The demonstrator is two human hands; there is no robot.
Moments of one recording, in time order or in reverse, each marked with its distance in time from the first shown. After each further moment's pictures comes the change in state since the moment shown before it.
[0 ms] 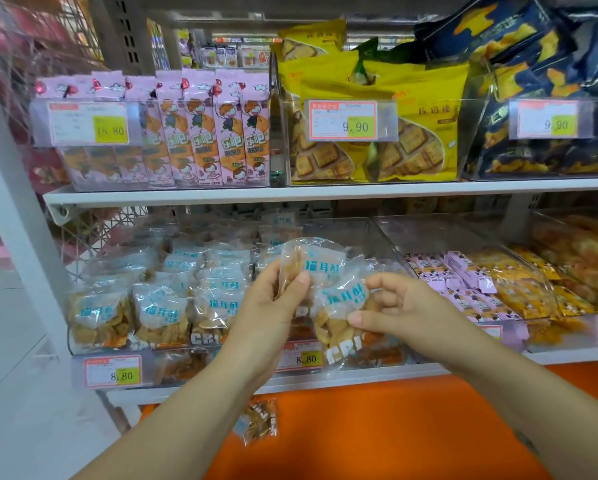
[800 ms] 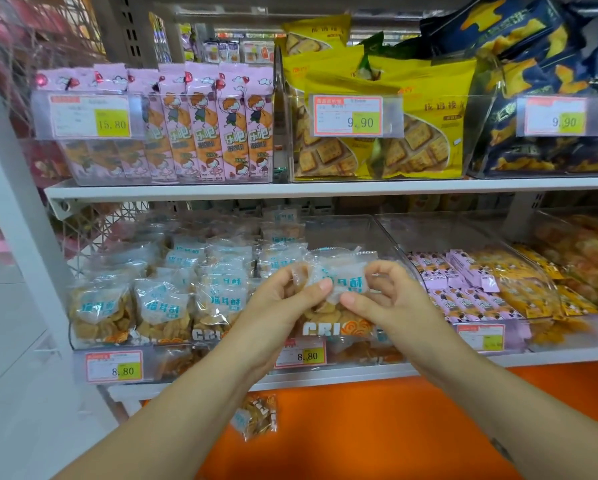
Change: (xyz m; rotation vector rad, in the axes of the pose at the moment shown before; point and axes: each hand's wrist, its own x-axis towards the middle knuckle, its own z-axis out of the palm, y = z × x) left_hand 0.007 -0.006 -0.005 -0.005 -0.135 -0.074; right_hand 0.010 0.008 0.021 0.359 0.162 -0.055
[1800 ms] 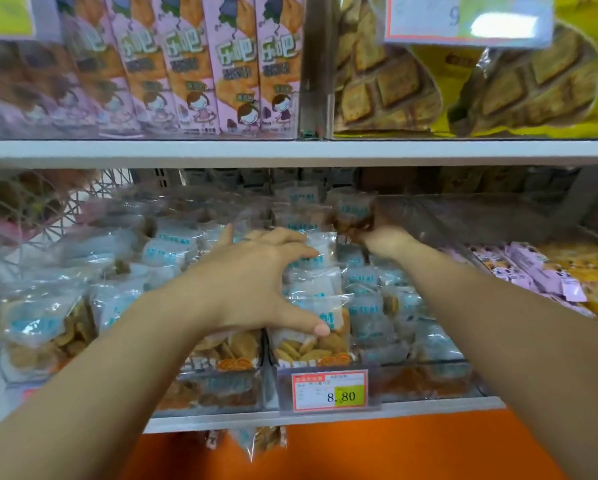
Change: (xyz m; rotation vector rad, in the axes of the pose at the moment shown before) left_hand 0.078 0.026 -0.074 1.663 -0.273 0.002; right_hand 0.231 0.072 -0.005 -0.761 0.056 0.140
